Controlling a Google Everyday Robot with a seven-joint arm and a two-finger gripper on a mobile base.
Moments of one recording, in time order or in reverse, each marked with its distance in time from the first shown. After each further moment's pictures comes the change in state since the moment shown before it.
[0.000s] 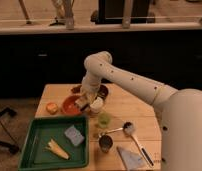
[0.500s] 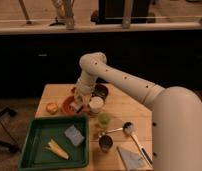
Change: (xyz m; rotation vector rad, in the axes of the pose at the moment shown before) arm -0.023 -0.012 0.017 -0.043 -0.106 -0.100
